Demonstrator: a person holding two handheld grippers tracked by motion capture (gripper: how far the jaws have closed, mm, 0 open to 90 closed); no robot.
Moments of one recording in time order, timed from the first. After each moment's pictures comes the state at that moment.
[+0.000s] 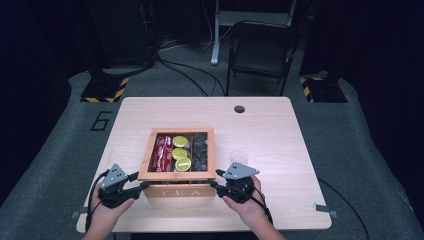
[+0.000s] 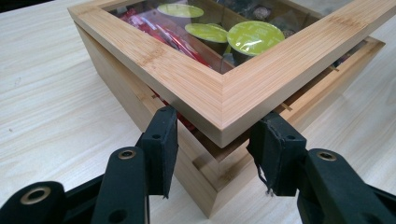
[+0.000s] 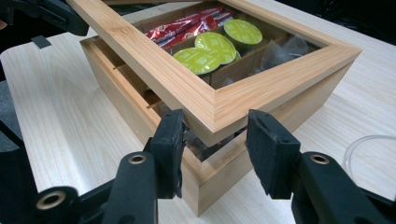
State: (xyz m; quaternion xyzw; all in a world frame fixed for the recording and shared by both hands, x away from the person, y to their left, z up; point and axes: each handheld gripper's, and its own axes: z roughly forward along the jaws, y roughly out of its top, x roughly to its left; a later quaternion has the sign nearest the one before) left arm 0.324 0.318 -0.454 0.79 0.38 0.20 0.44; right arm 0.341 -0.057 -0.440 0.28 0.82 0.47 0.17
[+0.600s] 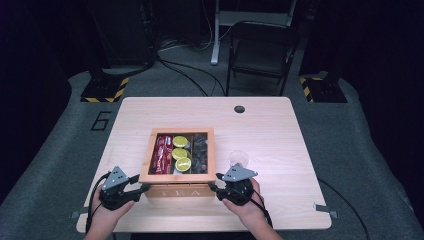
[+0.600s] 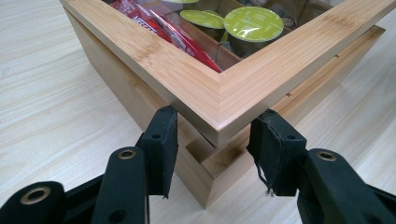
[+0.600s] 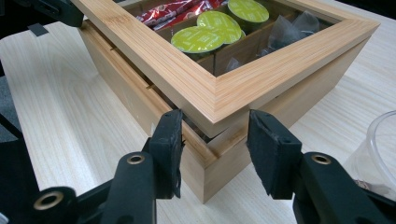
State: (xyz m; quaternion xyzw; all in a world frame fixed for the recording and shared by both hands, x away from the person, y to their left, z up) left arm 0.322 0.318 -0.461 0.79 0.39 0.19 0.43; right arm 0.341 -0.056 -0.454 0.29 0.83 0.46 0.16
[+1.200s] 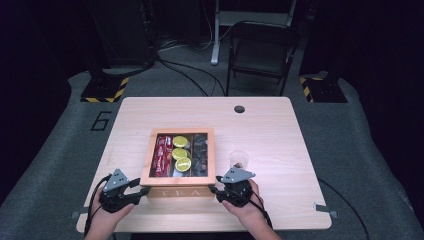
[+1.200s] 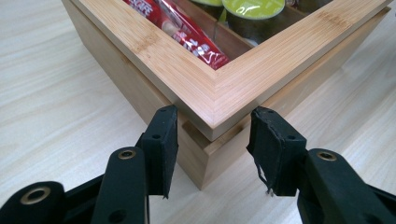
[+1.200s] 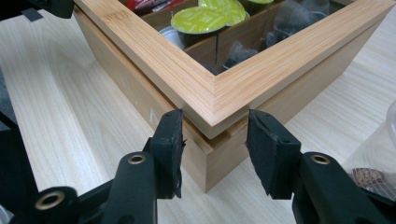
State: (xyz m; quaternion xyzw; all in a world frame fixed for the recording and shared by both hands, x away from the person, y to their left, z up) left arm 0.319 0.319 -0.467 0.81 0.39 0.18 0.41; right arm 0.341 -0.055 -0.464 0.30 0.84 0.44 0.15
